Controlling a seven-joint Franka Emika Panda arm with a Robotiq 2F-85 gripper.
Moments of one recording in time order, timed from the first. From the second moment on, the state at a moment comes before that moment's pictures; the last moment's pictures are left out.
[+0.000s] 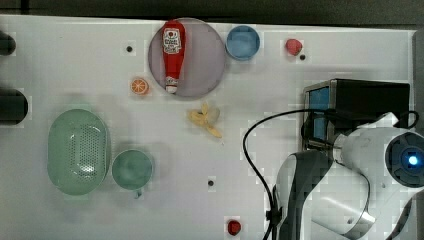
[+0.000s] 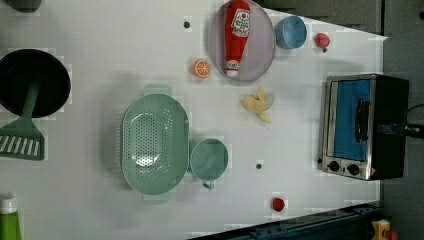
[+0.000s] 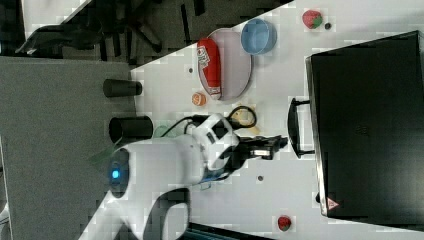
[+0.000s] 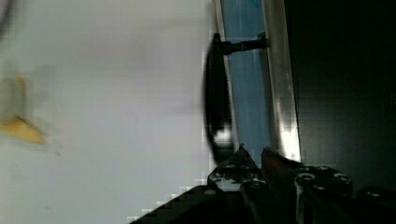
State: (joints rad) arm -0.06 -0.02 -0.44 -2.21 -0.11 0.67 -1.04
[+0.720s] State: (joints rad) arm -0.07 0.16 -0.44 -2.21 -0.11 0.79 -1.17
